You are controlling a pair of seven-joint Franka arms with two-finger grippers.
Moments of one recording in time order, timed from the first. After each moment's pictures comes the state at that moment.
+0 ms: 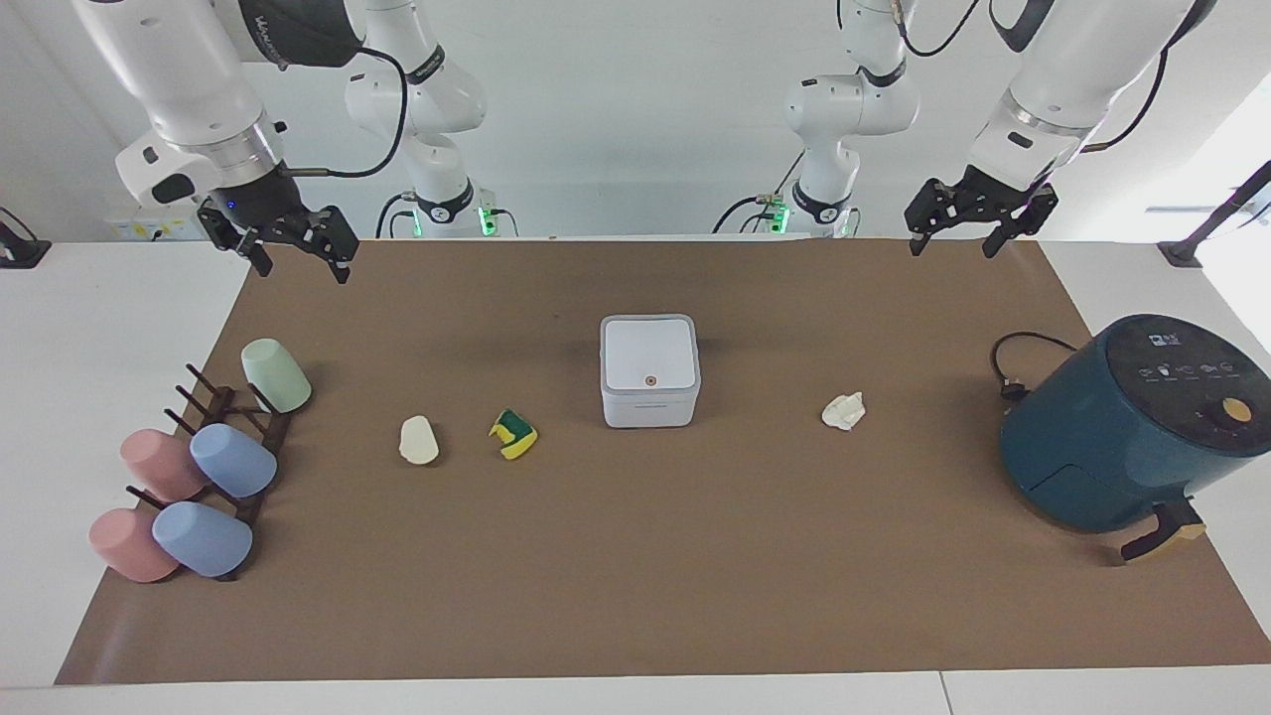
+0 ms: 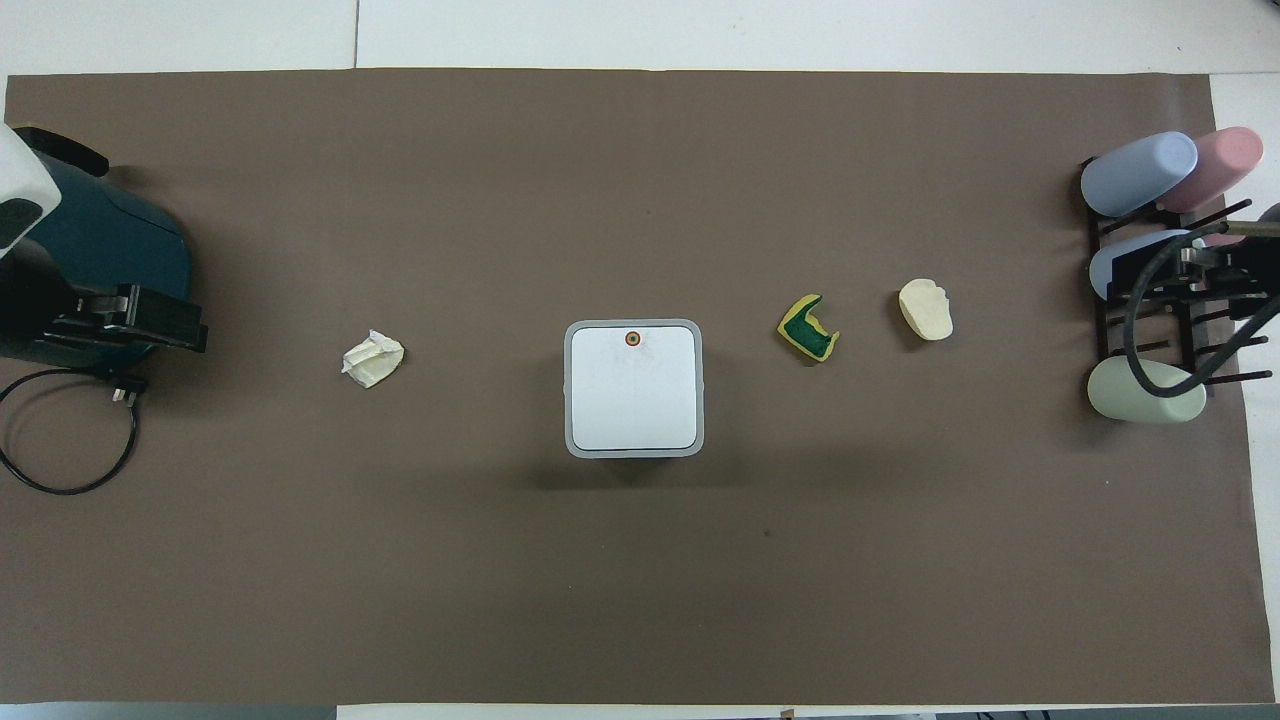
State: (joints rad) left arm -0.06 -0.05 -0.09 -1.59 -0.03 1.49 -0.04; right arm -0.01 0.00 0.01 -1.58 -0.03 1.55 0.12
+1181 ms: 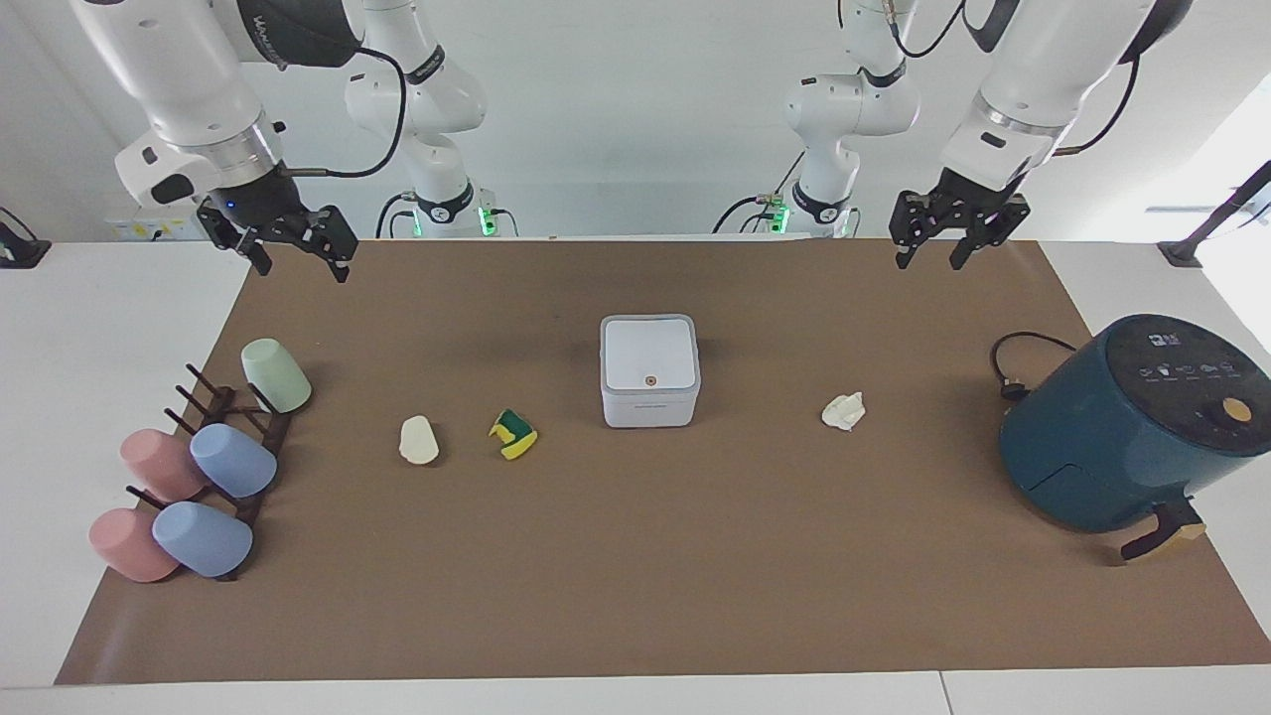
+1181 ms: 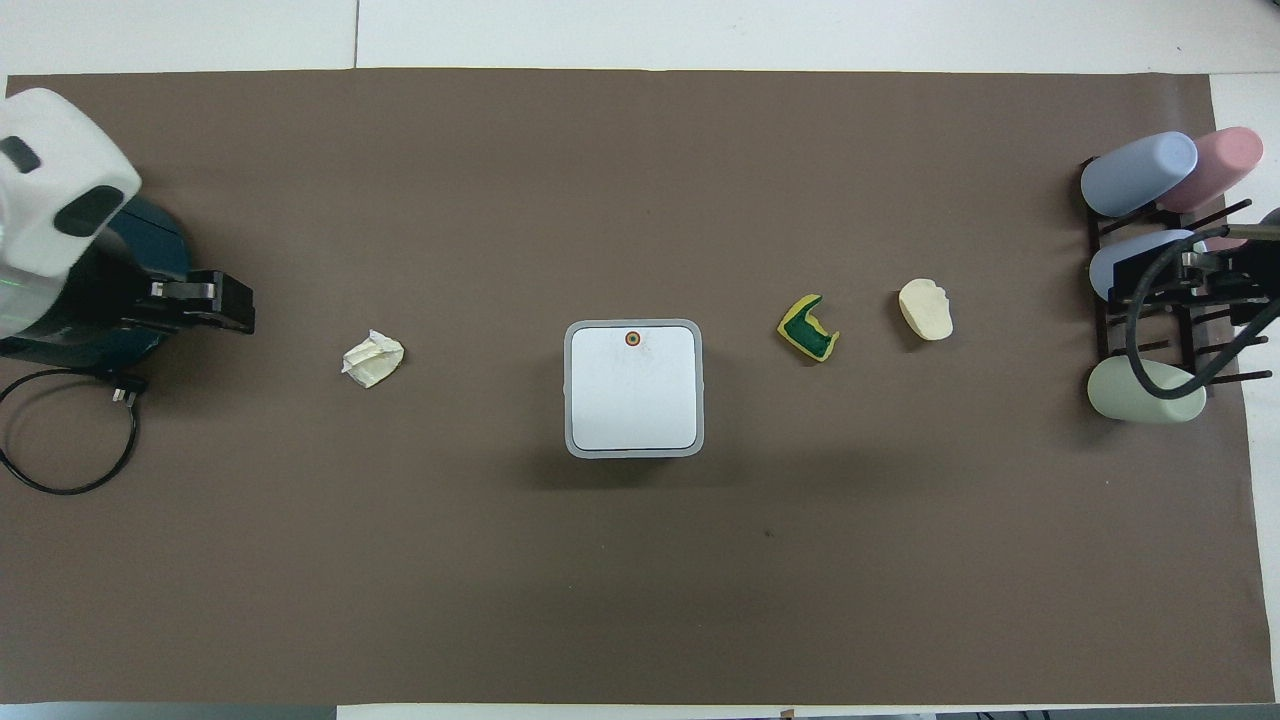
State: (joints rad) left arm -0.15 -0.04 -0.11 -1.60 -0.03 1.58 -0.17; right arm -0.01 0.00 0.01 -1.58 -0.03 1.53 0.12
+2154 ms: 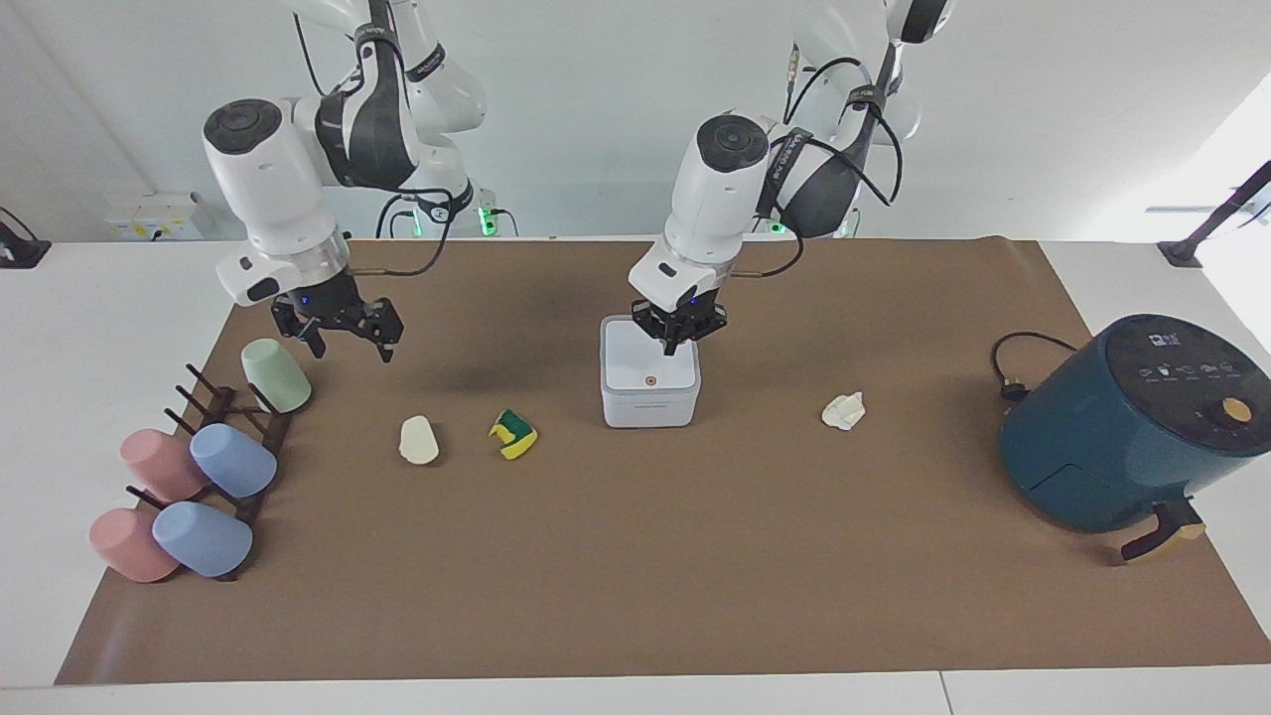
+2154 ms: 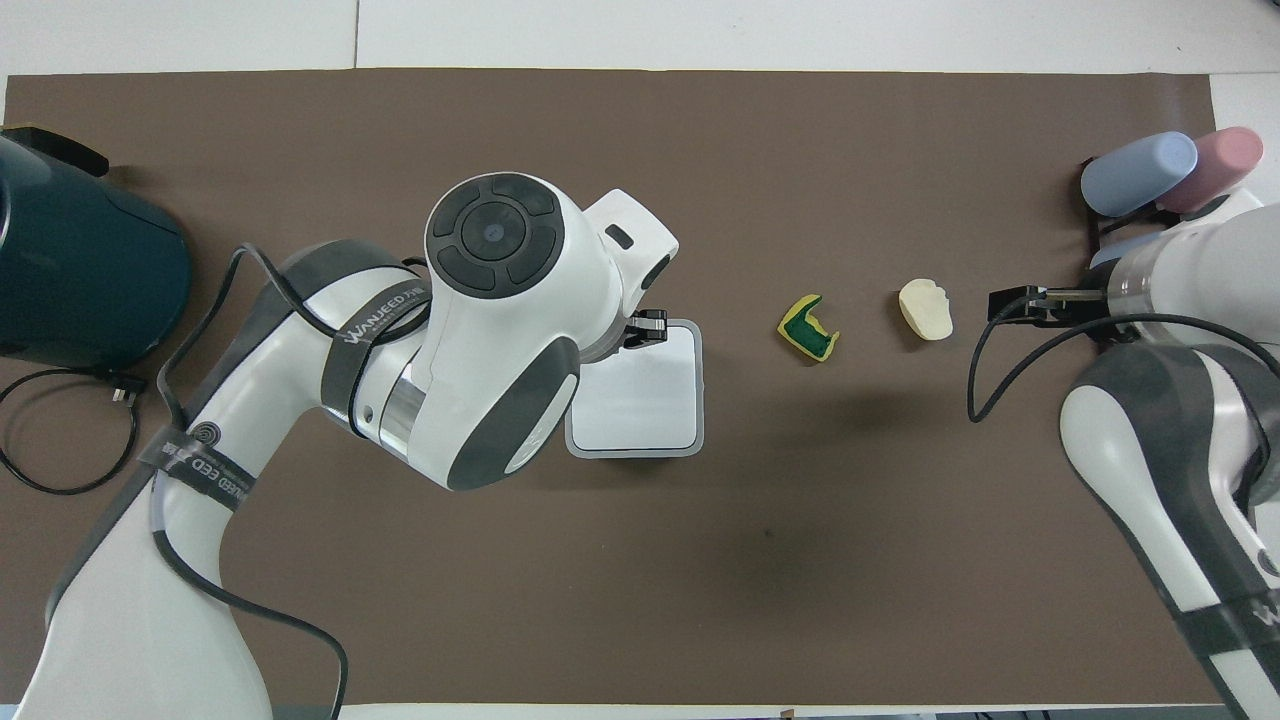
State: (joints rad) left arm -0.56 0.29 -0.12 -1.60 -0.08 1.96 -0.57; right arm -0.01 -0.01 0.02 -2.06 -0.03 2.14 0.12
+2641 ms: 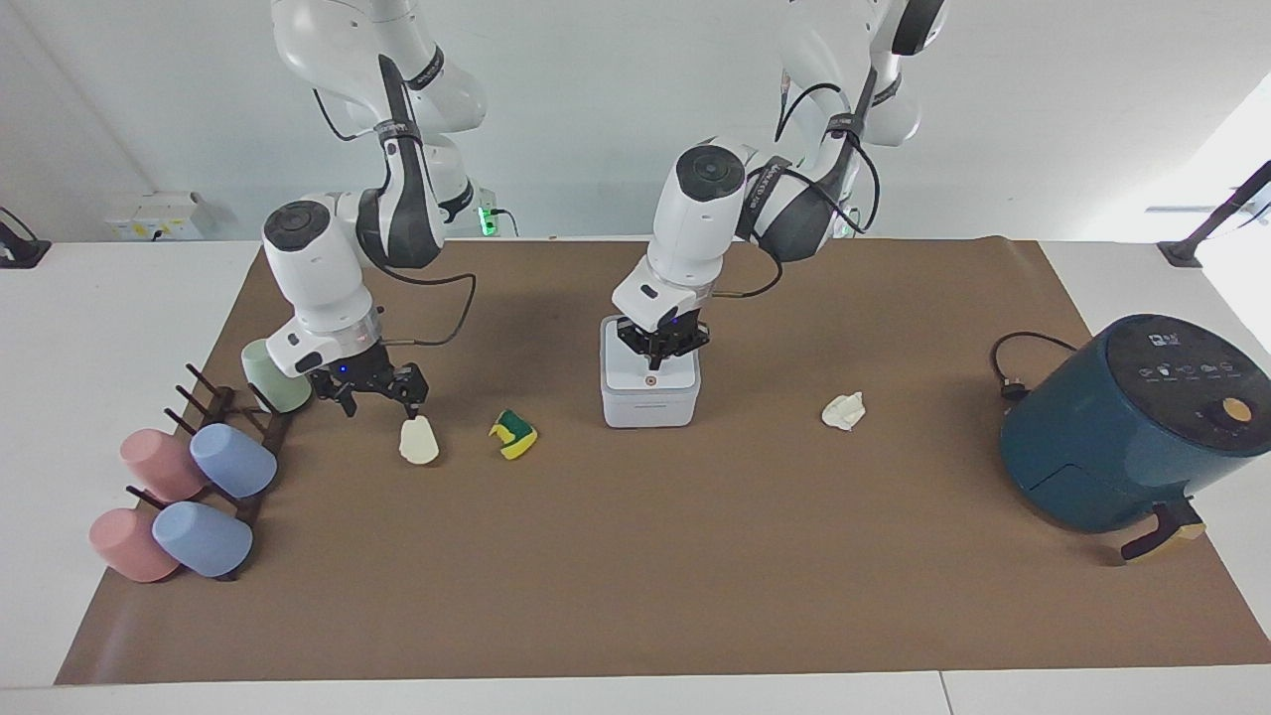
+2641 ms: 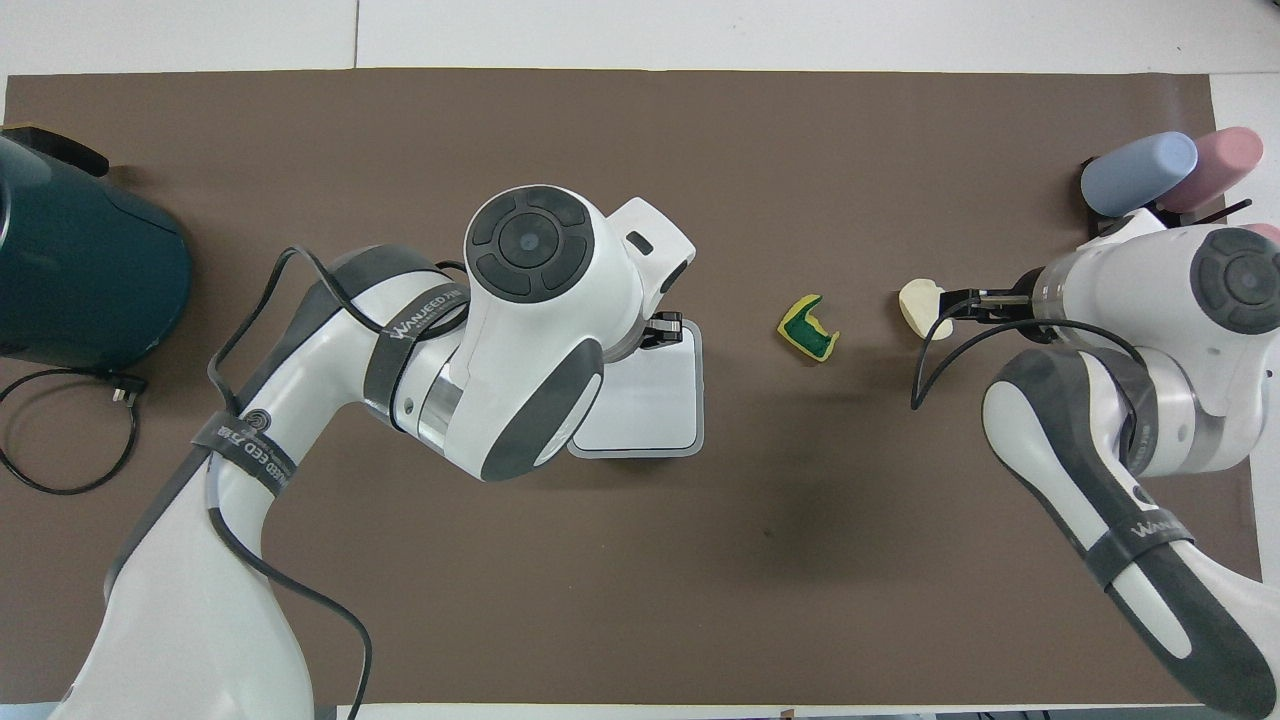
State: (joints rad) left arm -0.59 0.35 -0.12 -1.60 -0.08 2.02 -0.58; right arm 0.01 0.12 0.02 -2.19 -0.03 2.45 0.12
